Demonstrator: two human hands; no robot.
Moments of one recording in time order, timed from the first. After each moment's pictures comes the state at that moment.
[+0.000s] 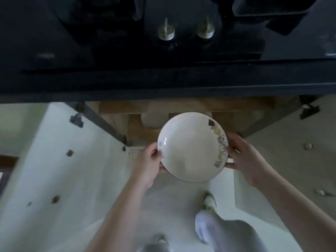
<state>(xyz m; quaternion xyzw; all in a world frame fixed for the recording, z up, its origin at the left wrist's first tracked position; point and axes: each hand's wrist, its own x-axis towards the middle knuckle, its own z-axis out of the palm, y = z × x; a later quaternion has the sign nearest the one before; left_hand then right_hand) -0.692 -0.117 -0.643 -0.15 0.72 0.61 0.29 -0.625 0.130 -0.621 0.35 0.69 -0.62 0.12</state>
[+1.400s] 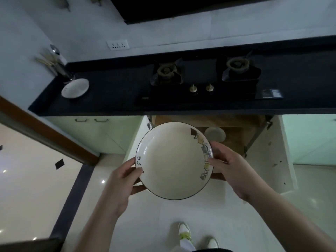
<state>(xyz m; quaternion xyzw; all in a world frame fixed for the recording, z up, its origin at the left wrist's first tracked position) -0.433 -0.297 -0.278 -0.14 0.72 0.66 0.15 -0.407 -0.009 -0.285 0.13 0.73 -0.66 0.10</state>
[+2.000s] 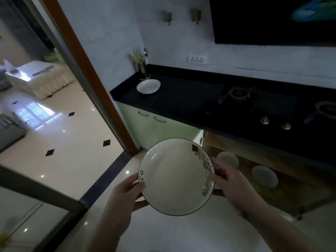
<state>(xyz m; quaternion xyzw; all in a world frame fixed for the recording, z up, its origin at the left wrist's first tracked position) -0.377 -0.419 -0.261 -0.32 0.64 0.70 0.01 -0.465 -0.155 -0.269 -0.01 0.73 -0.65 0.21</state>
